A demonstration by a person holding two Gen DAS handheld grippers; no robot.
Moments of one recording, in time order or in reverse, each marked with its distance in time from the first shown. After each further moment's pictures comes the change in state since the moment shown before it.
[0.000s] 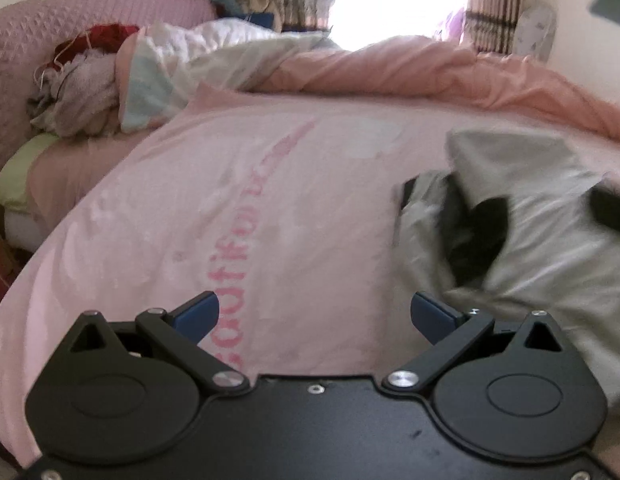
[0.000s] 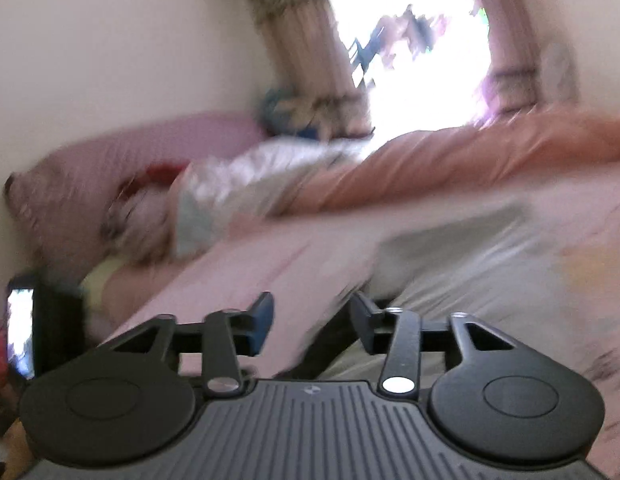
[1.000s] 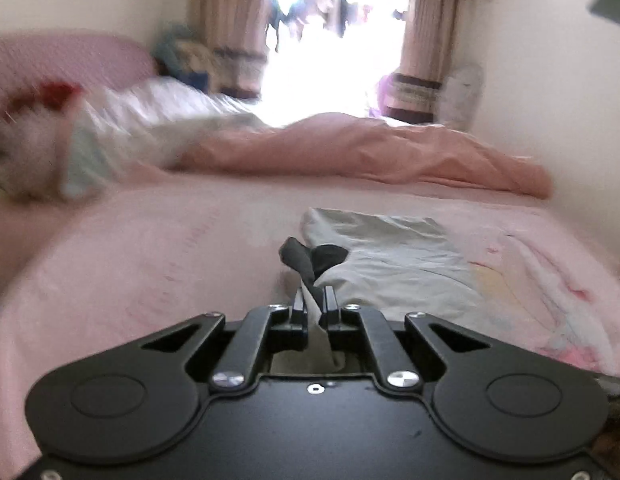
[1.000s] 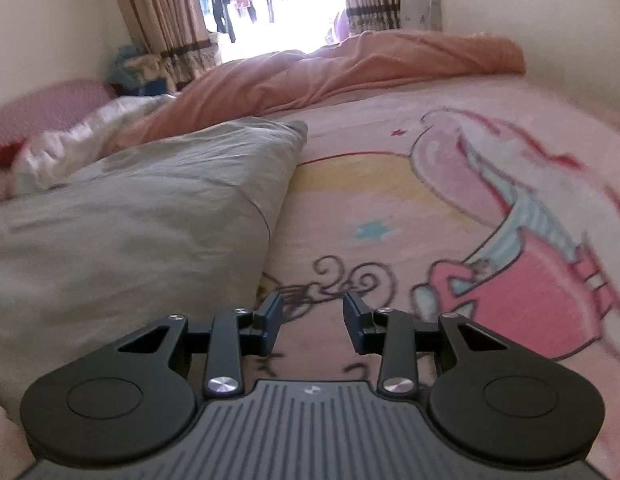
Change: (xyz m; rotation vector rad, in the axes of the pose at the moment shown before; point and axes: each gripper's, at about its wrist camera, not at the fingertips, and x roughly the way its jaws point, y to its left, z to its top) left arm -0.079 -0.048 0.027 0.041 -0.186 -0.148; right arm -0.013 -0.156 -0.053 0.160 0.211 -0.348
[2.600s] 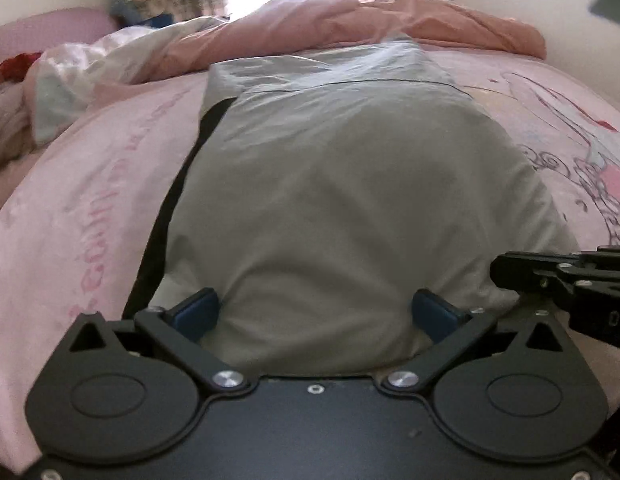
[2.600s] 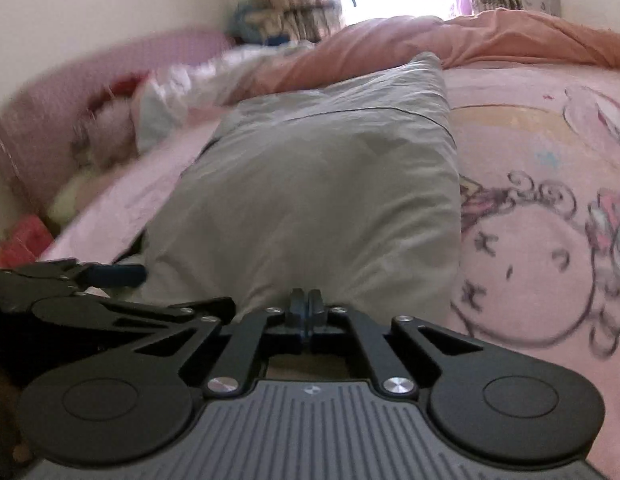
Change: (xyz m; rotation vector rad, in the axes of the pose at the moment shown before) left arm 0.047 -0.039 -0.126 0.159 0.264 -0.022; right arm -0.029 0.085 -0.059 -0.191 0.118 0.272
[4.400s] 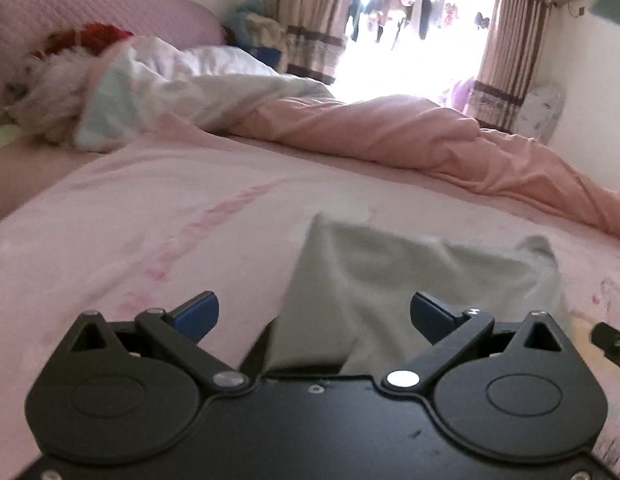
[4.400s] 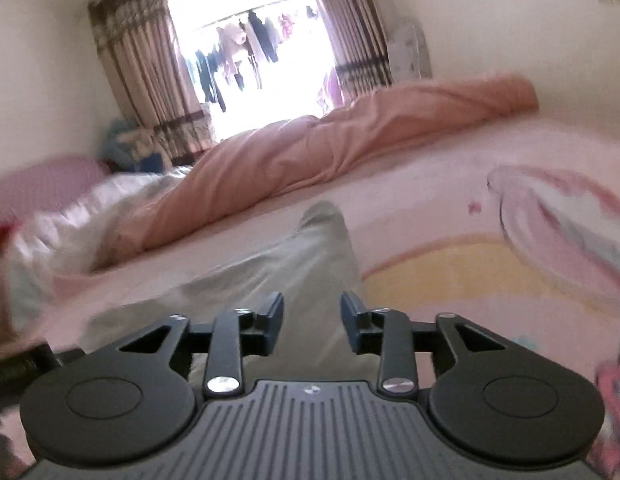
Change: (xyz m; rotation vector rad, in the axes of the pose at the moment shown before) left arm 0.111 0.075 0.160 -0.377 -0.221 0.085; right arm 0.103 -0.060 0.135 0.212 -0.343 -0.366
